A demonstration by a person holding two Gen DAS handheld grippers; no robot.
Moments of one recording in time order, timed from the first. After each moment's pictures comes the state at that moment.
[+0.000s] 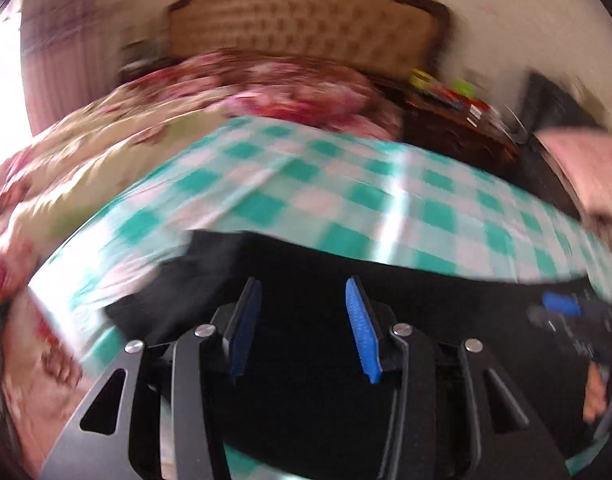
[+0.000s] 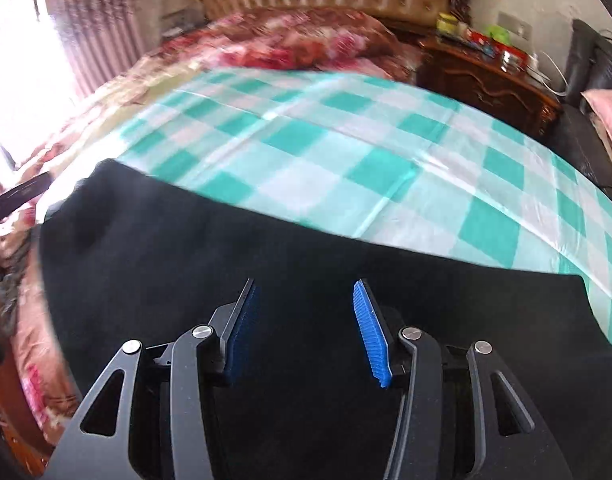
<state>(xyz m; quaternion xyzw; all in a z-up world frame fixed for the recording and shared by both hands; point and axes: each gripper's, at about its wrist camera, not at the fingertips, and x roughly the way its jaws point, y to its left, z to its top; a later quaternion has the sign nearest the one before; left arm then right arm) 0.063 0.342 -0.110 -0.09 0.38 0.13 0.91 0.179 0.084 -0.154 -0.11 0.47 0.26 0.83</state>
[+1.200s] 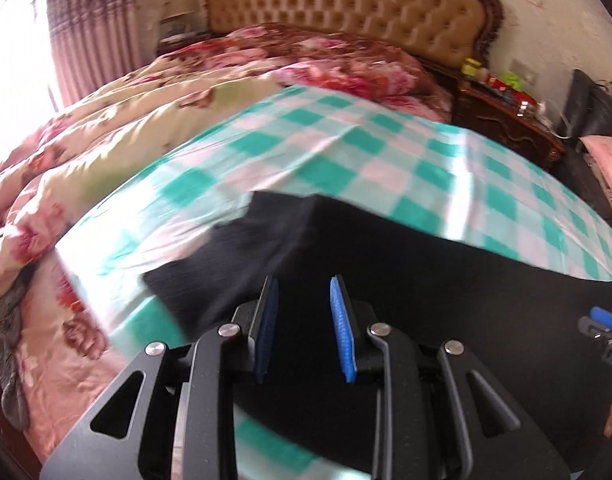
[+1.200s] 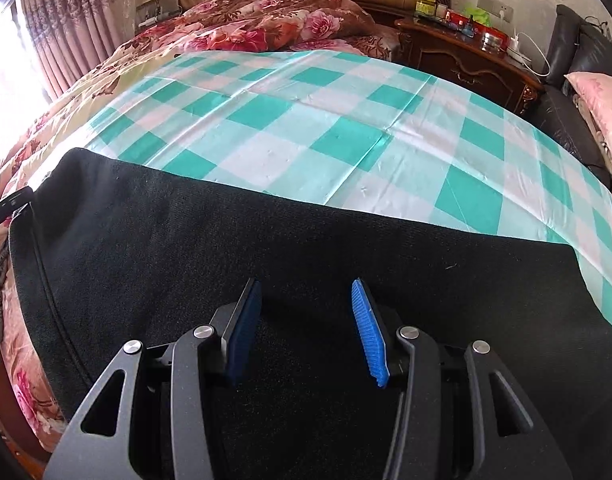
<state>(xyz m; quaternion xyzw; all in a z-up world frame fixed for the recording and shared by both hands) 0.033 0.409 -0.138 -0.12 0.41 0.24 0.87 0.165 0.077 -0.159 -0.12 0.48 0.23 0.83</state>
